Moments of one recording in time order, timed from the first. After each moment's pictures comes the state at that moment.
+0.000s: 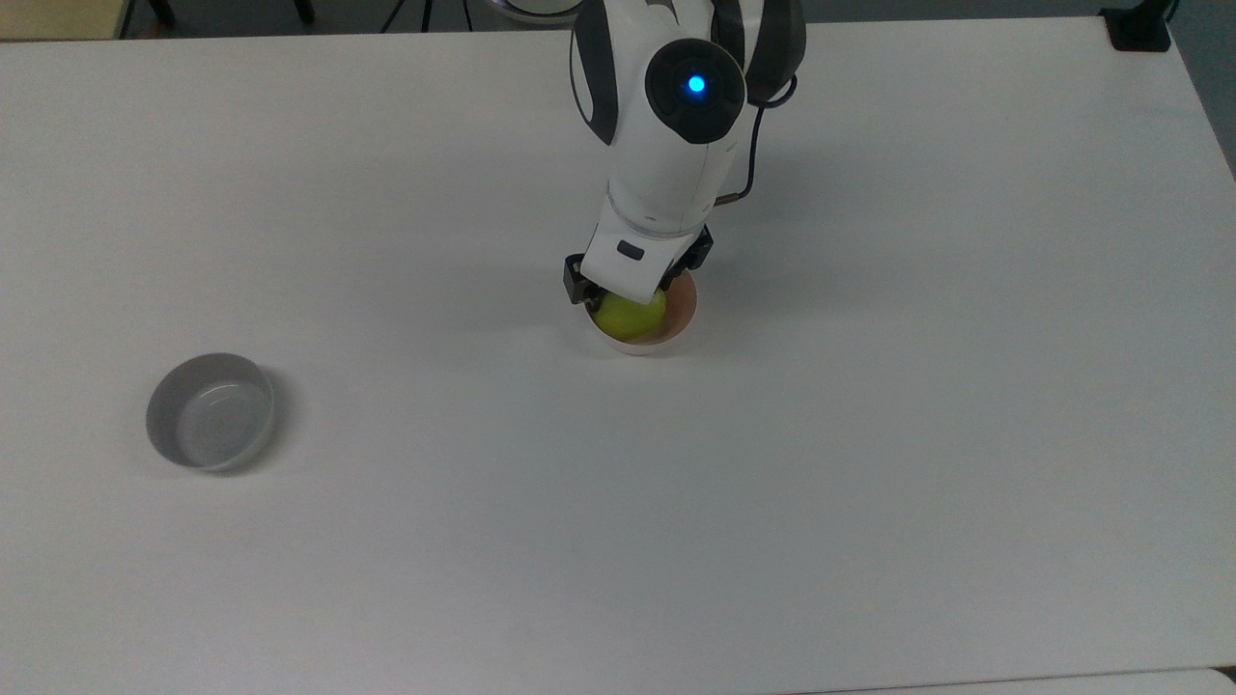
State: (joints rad) arm 0.17 0.44 0.07 -1.69 -0.14 2.03 -0.08
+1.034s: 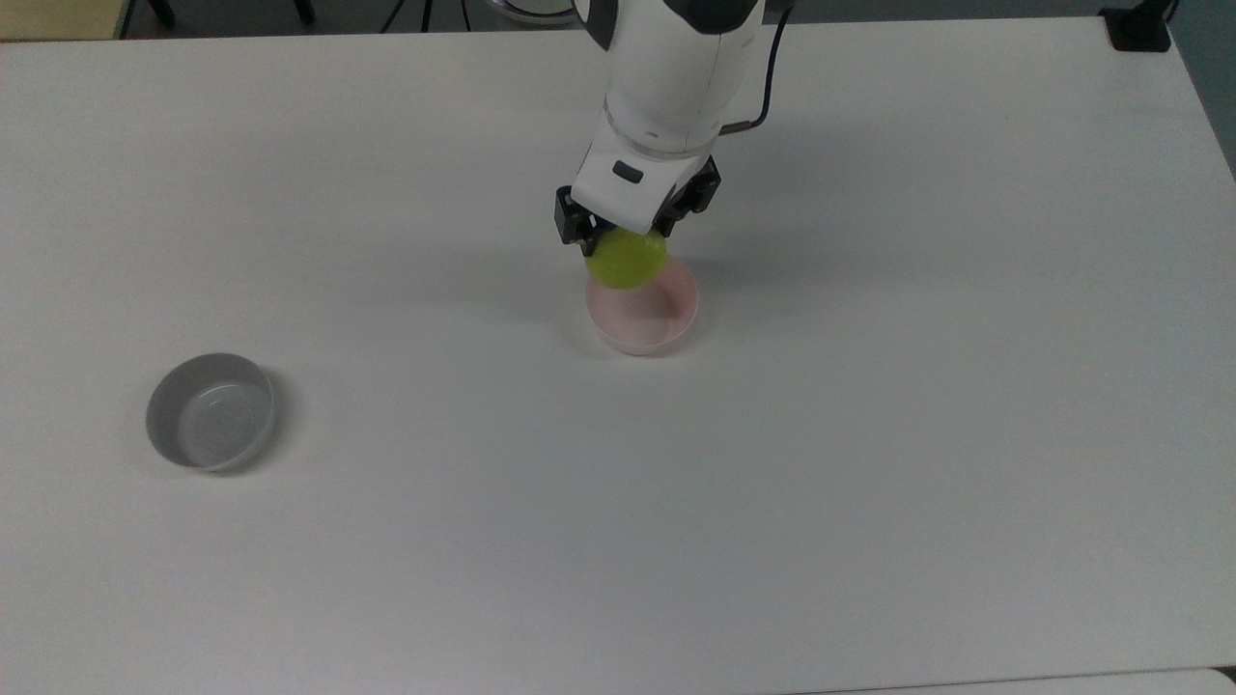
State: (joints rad) arm 0.17 0.33 0.07 -1.61 -0.13 1.83 -0.06
